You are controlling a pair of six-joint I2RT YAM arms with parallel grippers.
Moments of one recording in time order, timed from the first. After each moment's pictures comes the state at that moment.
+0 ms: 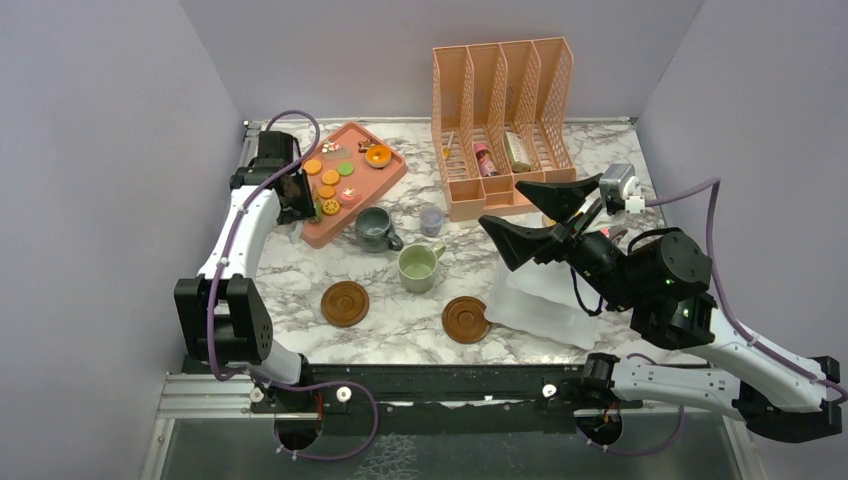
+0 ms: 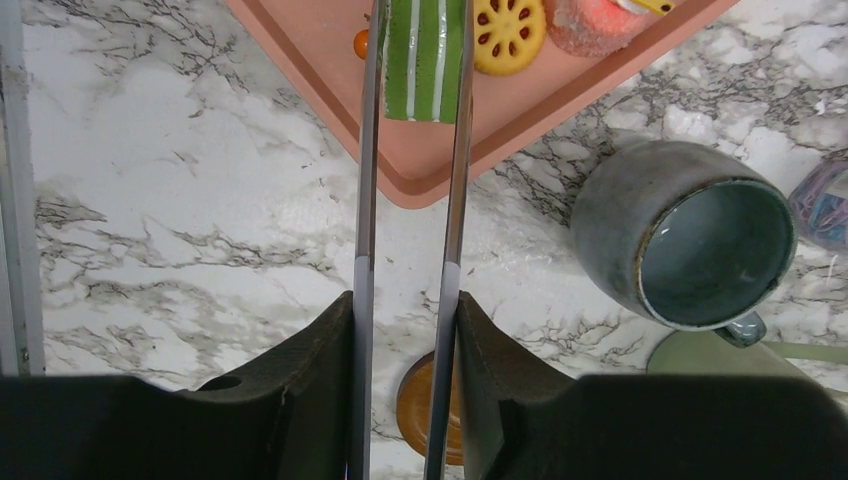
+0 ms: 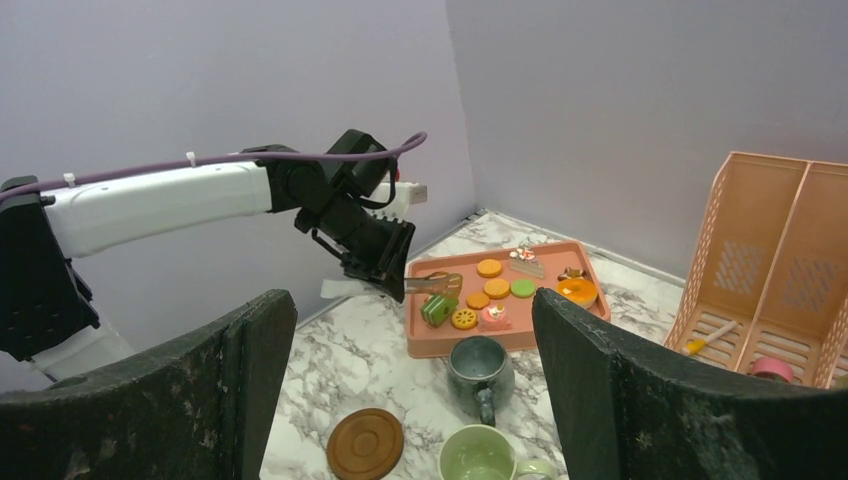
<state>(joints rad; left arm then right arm) 0.01 1.51 1.31 -0.84 -0.04 -0.23 1.14 0.77 1.10 -0.01 0.30 0.05</state>
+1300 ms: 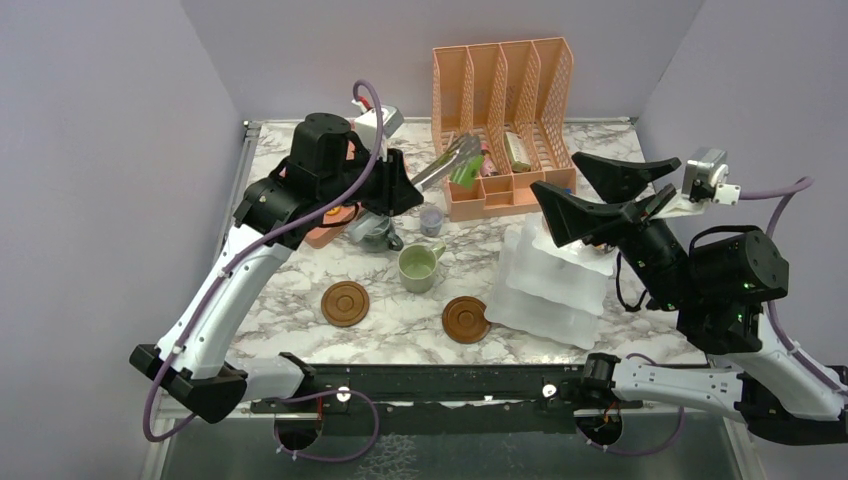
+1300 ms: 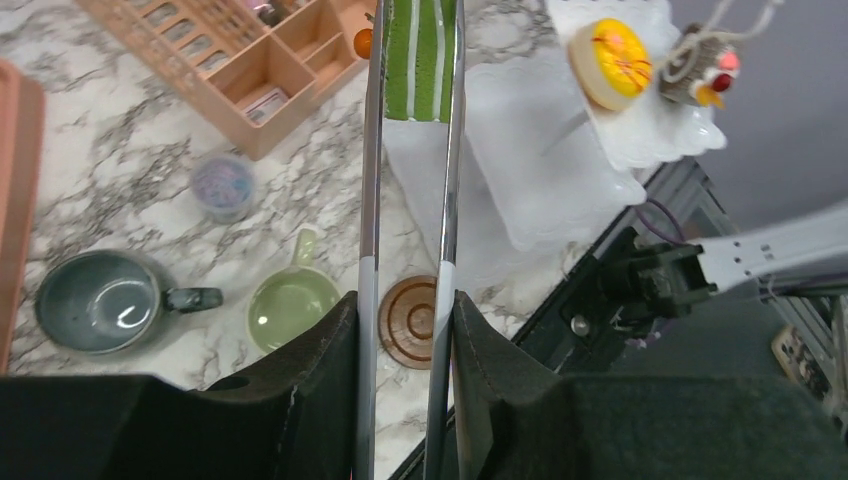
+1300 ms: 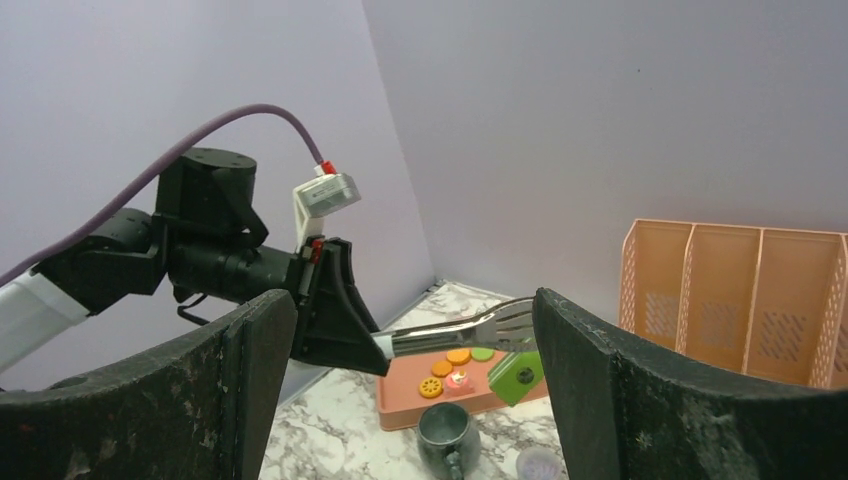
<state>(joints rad) -0.54 1.27 1.61 -0.82 0.35 -0.26 1.14 0.75 1.27 -0.06 0.42 -0.01</state>
